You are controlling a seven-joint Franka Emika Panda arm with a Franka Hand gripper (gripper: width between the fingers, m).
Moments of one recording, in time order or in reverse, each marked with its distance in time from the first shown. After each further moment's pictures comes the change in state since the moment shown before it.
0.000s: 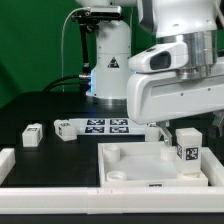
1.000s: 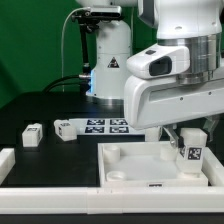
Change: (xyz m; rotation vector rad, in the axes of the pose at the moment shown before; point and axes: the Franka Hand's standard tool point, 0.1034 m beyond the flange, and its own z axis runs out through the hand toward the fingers) arm 0.006 0.011 -0.001 0.003 -0.009 0.009
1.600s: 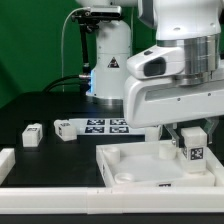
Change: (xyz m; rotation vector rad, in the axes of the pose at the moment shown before) arm 0.002 -0.001 0.002 0.030 0.039 0.434
